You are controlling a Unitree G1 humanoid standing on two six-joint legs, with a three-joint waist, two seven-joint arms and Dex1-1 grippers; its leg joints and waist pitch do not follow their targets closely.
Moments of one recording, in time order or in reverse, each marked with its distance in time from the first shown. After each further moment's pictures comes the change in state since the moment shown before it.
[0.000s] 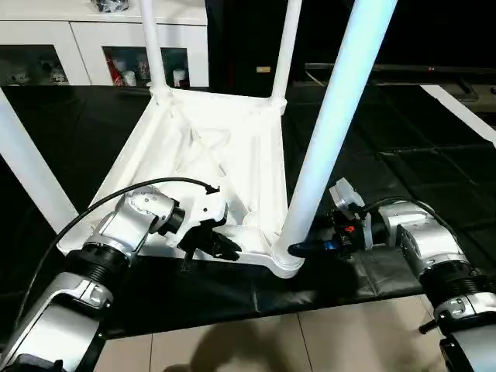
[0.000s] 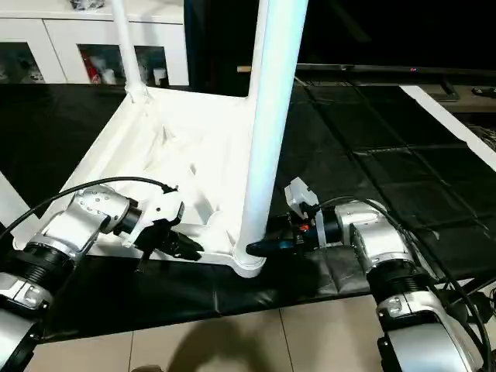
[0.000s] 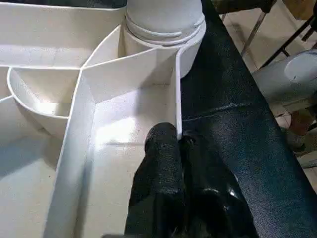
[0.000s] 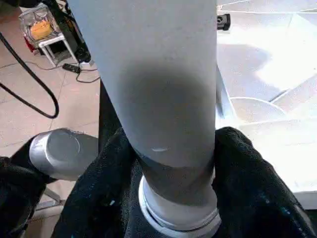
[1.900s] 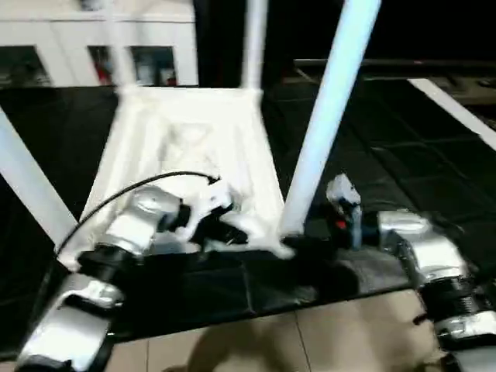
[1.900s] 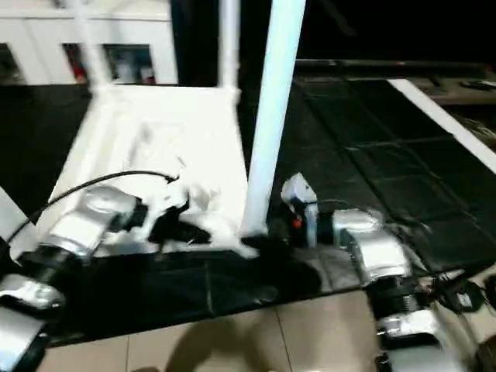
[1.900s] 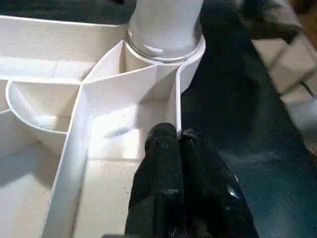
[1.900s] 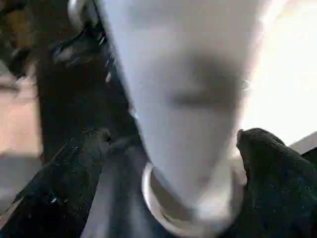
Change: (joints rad) left arm 0.005 -0.034 0.056 -0.020 -0.004 0.104 0.071; right arm 0.085 -0.005 -0.041 -0.185 -0.028 0.141 -0.216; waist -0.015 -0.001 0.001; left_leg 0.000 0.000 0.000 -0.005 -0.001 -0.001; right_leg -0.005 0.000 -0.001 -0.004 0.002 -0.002
